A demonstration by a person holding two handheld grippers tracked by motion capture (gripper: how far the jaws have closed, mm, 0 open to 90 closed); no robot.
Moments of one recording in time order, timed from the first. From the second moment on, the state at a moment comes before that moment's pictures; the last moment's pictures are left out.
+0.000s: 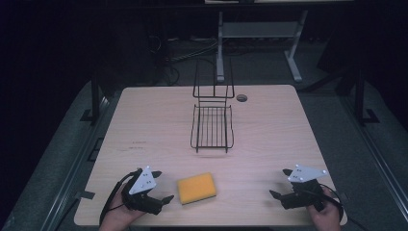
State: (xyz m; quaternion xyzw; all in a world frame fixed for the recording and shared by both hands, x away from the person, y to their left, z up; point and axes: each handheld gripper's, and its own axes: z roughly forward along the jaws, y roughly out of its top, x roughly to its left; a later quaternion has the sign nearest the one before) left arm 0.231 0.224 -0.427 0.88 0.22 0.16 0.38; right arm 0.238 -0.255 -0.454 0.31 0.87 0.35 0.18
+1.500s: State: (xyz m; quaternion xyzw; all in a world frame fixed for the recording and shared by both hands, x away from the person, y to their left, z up) left arm 0.245 0.170 -0.418 0.93 0.15 0.12 0.32; right arm 0.235 -0.250 -0.452 0.30 0.87 0.36 0.17
